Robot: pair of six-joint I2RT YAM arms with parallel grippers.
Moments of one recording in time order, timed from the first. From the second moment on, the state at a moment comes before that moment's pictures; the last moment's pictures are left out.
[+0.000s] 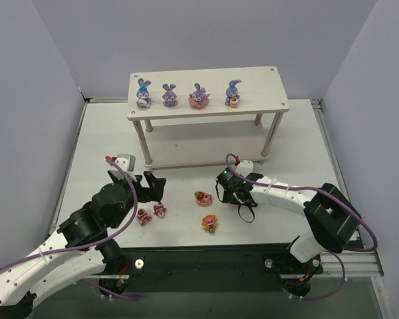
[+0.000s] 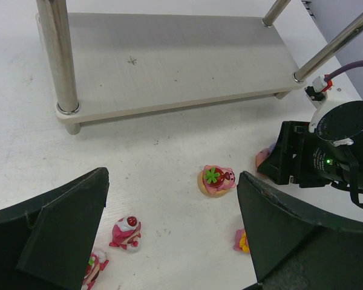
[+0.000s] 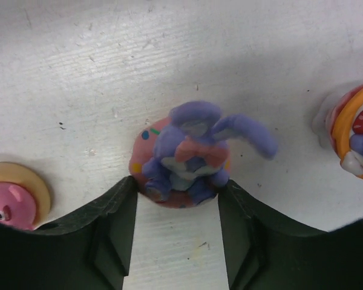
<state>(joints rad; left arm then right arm) -0.91 0.56 0.71 -0.43 -0.52 -0.49 0.81 1.52 0.79 -0.51 0.46 0.88</state>
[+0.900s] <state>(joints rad) -0.91 0.56 0.71 -0.44 -0.55 -0.49 0.84 1.48 0.89 -0.56 0.52 0.79</state>
